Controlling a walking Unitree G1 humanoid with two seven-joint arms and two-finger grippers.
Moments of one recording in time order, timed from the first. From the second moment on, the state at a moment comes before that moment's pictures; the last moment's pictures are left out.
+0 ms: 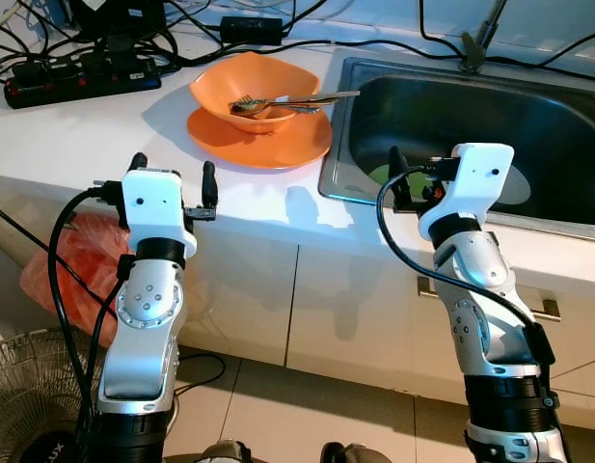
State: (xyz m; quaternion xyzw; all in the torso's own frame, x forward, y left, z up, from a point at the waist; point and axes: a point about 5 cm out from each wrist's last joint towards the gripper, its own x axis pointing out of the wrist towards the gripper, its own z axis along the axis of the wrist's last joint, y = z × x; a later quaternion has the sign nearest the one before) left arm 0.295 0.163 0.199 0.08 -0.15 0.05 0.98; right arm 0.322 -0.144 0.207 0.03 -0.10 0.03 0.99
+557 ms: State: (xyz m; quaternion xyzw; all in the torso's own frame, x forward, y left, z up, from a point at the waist) left arm 0.295 0.163 0.199 0.08 -0.15 0.05 0.98; right arm 0.322 -0.144 0.207 0.03 -0.10 0.03 0.99
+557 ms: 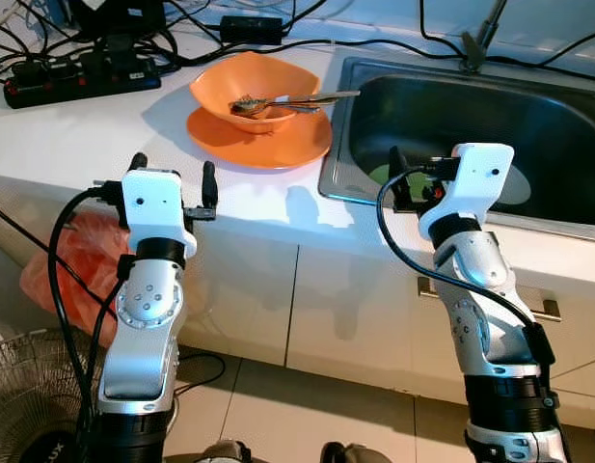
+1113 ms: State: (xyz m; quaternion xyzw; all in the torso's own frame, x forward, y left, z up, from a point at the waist) left arm 0.298 0.162 0.203 0.08 -0.16 0.04 0.98; right arm 0.324 -0.143 0.202 0.03 -0.10 0.02 0.99
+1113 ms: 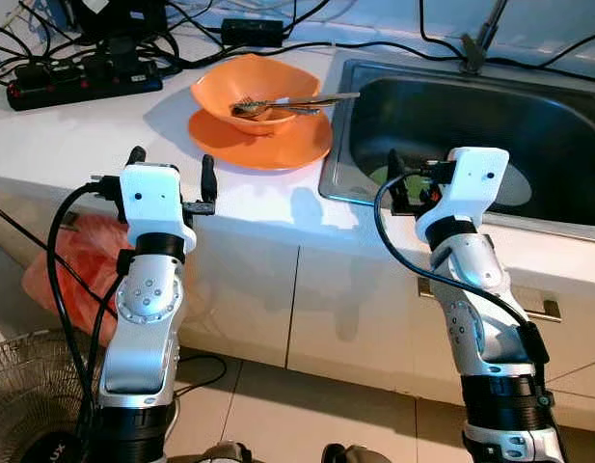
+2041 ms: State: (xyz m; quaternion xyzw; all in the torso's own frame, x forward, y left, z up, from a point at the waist) left arm 0.302 0.164 0.208 0.08 -0.17 0.05 0.98; right arm 0.323 -0.134 0.203 0.03 -0.11 0.05 0.99
